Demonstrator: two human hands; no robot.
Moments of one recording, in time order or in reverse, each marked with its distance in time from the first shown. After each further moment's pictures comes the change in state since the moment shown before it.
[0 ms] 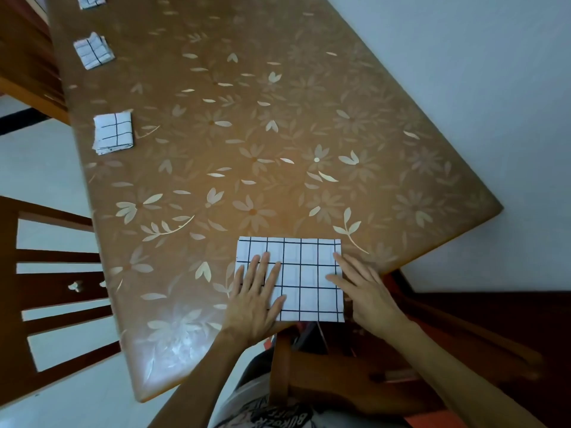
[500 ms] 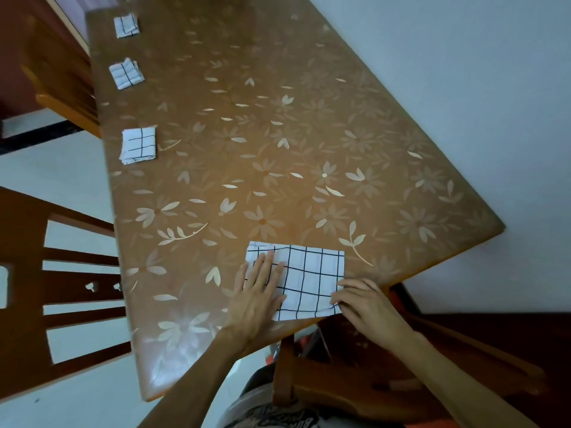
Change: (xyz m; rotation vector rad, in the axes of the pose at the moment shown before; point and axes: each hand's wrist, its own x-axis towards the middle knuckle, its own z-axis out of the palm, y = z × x) left_hand 0.002 -0.007 -0.035 -0.008 0.046 0.022; right_hand -0.004 -0.008 -0.018 0.157 0.117 -0.148
